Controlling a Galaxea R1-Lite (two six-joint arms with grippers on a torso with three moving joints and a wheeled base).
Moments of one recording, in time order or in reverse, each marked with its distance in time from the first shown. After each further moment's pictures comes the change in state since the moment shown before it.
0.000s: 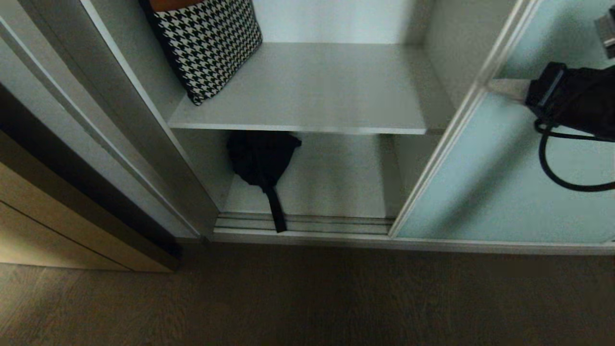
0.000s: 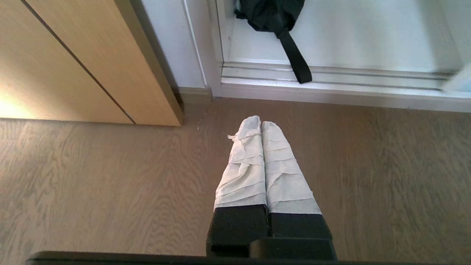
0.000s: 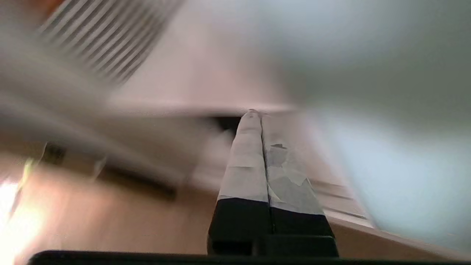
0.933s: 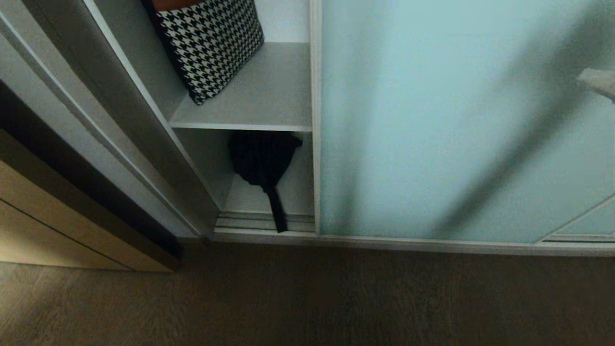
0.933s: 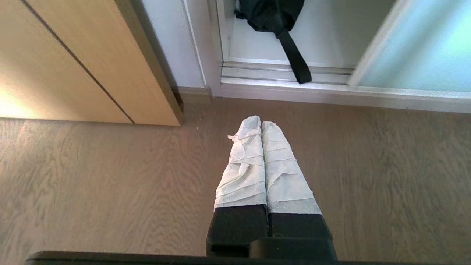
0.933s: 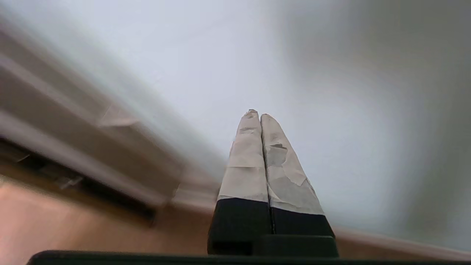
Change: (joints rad) left arm -0.002 0.000 0.000 0.000 0.000 0.000; right arm -0.085 -0.351 0.256 -0.026 -0.116 -0.014
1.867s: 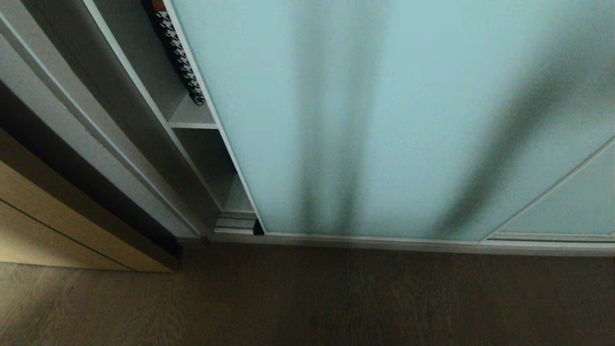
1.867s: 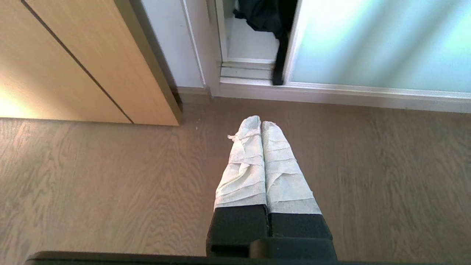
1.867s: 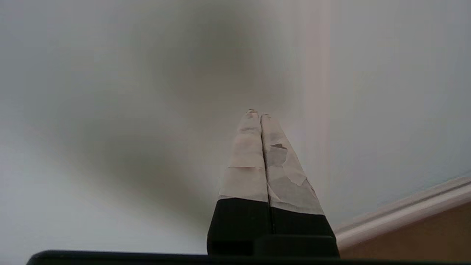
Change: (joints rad) left arm 0.000 0.000 0.000 0.000 0.000 0.000; right arm -0.620 0.050 0.046 -0.168 -0.002 0.070
